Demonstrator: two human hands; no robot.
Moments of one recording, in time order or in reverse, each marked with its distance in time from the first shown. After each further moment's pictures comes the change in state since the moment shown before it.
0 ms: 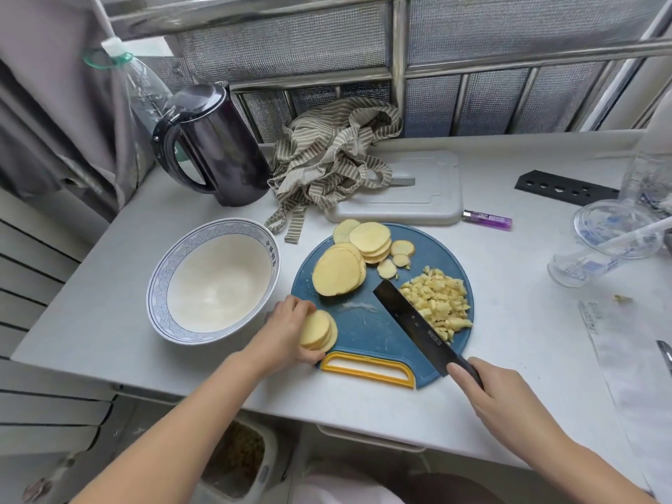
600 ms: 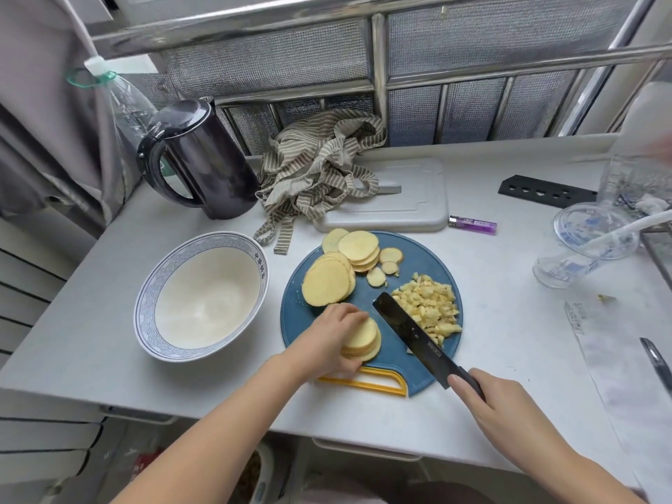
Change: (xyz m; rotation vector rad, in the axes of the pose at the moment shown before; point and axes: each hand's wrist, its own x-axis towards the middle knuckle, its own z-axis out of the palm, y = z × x) left_hand 0.025 0.064 0.011 -0.007 -0.062 0.306; right_hand -0.007 0.004 -0.006 -0.050 -0.023 0.059
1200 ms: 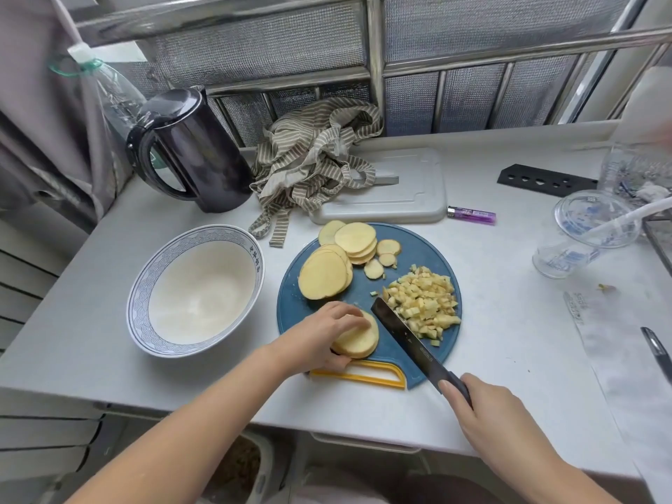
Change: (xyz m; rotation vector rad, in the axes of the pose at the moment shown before) left_hand -0.003 -0.007 -0.013 0.010 -0.119 0.127; right_hand -0.006 -0.005 0.018 -0.132 0.027 0.057
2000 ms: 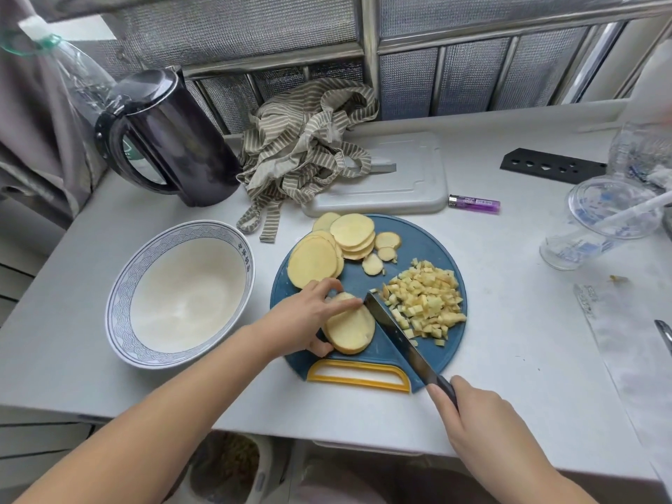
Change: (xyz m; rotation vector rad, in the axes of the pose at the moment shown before) left_hand 0.013 -0.024 -0.022 0.259 -0.081 -0.028; right_hand 0.009 -0.013 0.019 -0.052 0.035 -0.035
